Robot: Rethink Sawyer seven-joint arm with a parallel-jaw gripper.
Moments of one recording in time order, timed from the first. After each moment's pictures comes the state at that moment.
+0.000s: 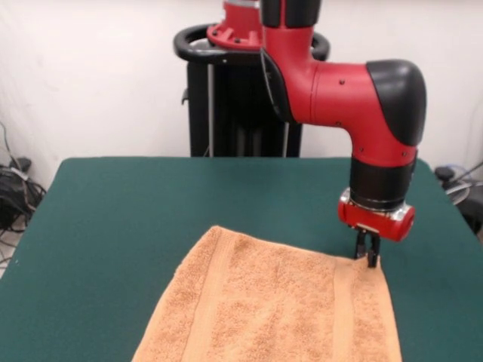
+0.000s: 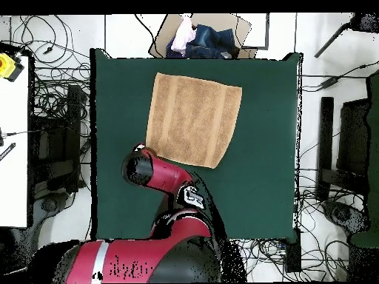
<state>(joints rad) -0.01 -0.40 0.03 1.82 0.36 0.04 2.07</state>
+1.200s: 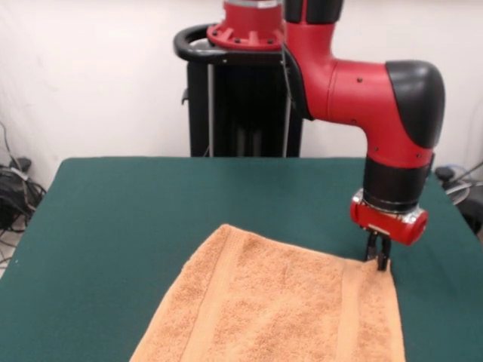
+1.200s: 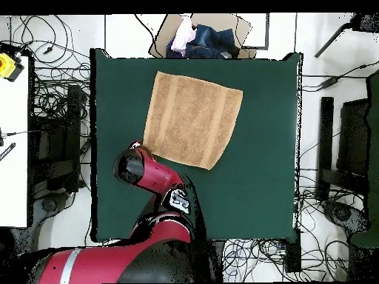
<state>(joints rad) 0.08 -0.39 -0.01 1.82 0.52 0.03 2.07</state>
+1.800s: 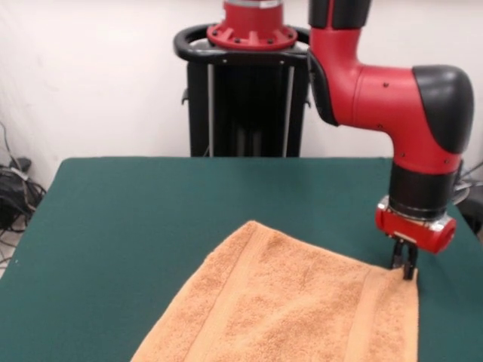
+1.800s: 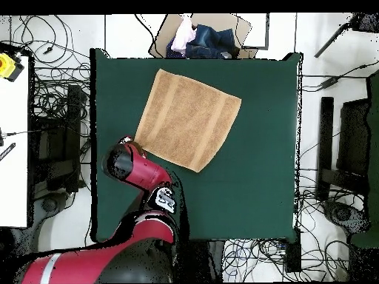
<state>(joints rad) 0.15 -0.37 -0.01 1.78 0.63 0.03 2.07</state>
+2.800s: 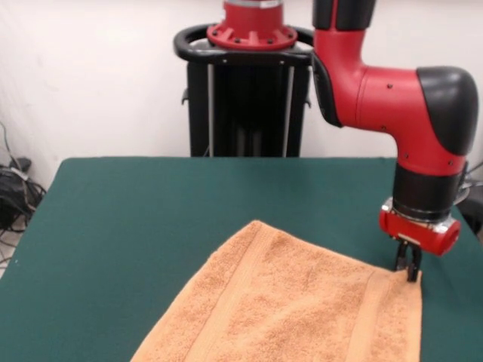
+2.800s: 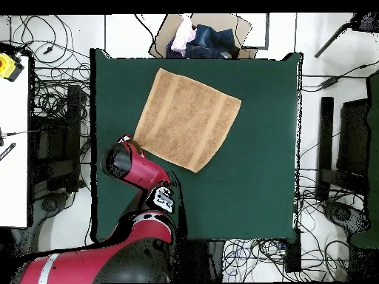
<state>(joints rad) 0.15 -0.37 -0.01 1.77 0.65 0.03 2.07</state>
